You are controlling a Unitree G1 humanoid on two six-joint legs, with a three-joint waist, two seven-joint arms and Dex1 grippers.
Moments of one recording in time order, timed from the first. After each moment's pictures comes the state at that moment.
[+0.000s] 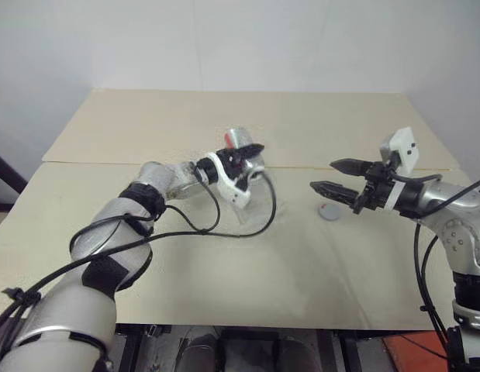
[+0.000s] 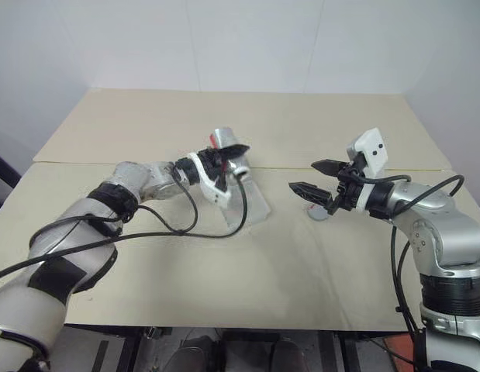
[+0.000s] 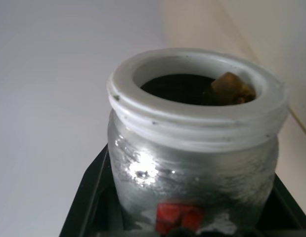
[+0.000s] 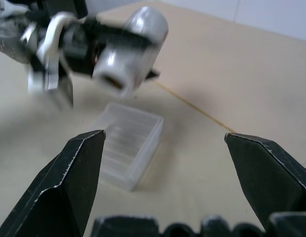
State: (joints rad) left arm -1.15 0.40 -0.53 1.07 0.65 -0.73 0.03; right arm -0.48 -0.78 -0.16 -0.19 0.55 0.68 0.88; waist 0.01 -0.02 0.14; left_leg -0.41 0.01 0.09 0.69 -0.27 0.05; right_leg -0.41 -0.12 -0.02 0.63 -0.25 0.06
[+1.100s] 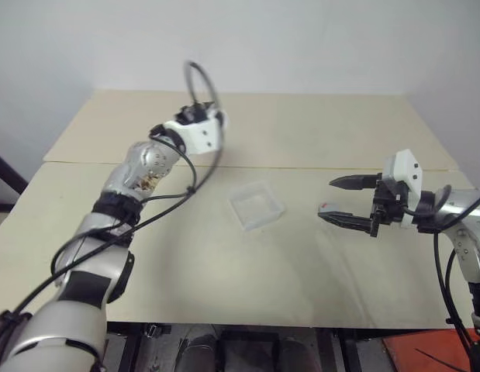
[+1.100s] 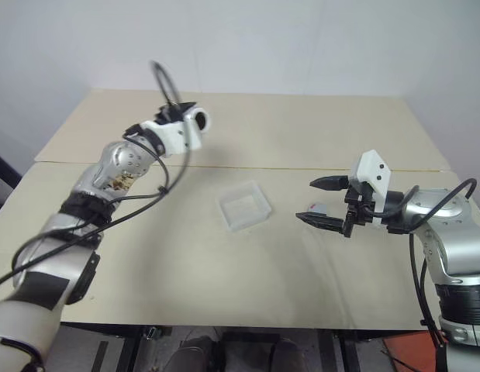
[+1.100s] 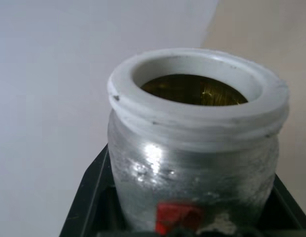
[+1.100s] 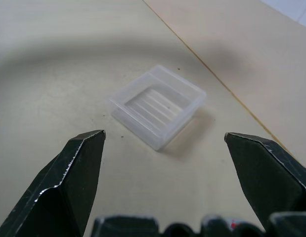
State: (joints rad) left arm -1.21 0.56 -0.53 0.86 0.71 -0.55 -0.02; right arm -0.40 -0.87 -0.14 -0.15 0.48 0.45 1.13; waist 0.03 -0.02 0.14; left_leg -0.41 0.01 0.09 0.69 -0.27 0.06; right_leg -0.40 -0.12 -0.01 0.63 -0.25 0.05
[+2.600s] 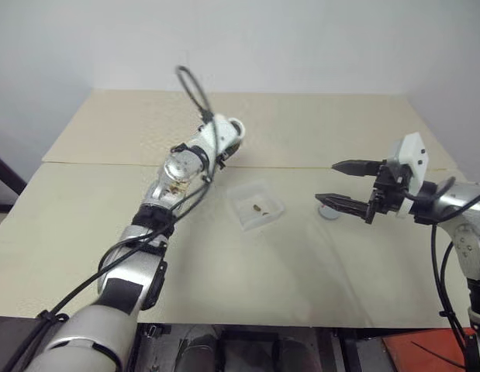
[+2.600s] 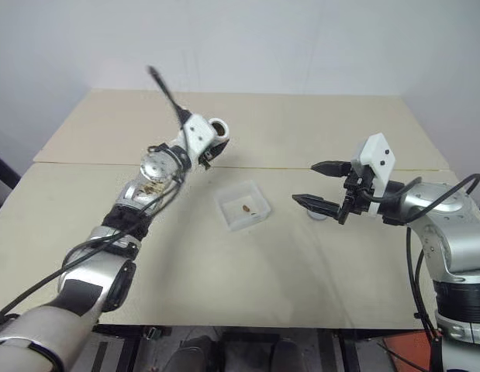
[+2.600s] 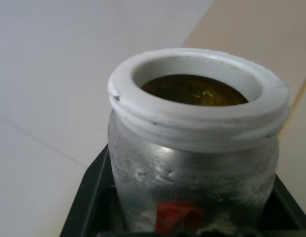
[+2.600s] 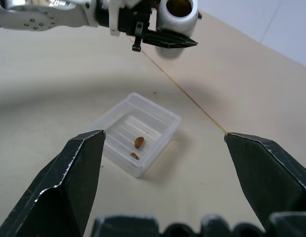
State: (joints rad) left arm -1.02 0.28 -0.08 0.75 0.01 0.02 -0.52; right arm -0.45 -0.84 -0.16 -0.19 0.55 0.53 1.01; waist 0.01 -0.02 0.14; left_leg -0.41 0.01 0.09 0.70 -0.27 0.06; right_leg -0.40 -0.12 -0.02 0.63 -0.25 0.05
